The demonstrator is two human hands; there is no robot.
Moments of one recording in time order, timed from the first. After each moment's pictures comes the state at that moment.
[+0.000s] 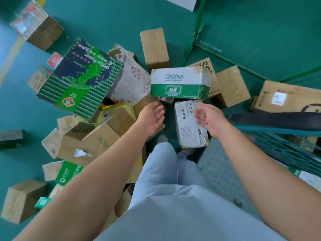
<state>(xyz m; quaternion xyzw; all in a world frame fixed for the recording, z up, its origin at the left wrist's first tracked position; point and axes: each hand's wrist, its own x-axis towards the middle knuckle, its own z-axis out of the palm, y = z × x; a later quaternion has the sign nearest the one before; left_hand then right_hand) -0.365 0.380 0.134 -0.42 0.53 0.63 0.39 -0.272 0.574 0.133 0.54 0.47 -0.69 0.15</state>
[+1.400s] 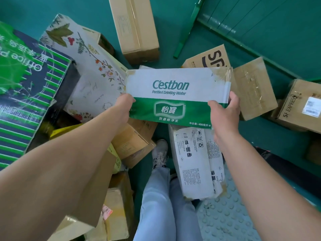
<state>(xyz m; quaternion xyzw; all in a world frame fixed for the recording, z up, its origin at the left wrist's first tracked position) -0.601 0.416 -0.243 -0.38 0.72 0.38 0.43 -0.435 0.634 -0.153 0.61 0.60 -0.52 0.00</state>
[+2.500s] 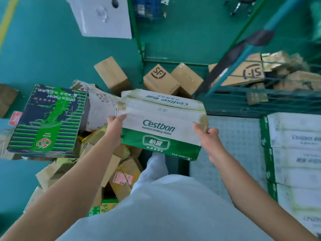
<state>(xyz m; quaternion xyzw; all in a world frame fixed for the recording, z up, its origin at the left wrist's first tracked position) -0.316 0.297 0.145 -0.17 0.77 0.46 0.41 -0.039 0.466 0.161 0.64 0.48 -0.60 0.00</state>
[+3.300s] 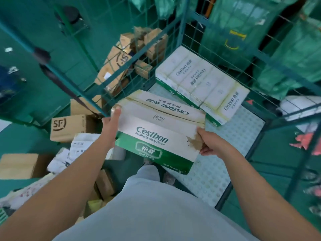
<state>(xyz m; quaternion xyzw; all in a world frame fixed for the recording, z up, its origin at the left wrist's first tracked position) 0.011 0.462 0.211 0.27 0.74 0.26 0.57 0.346 0.354 0.239 0.79 0.17 -0.58 -0.09</state>
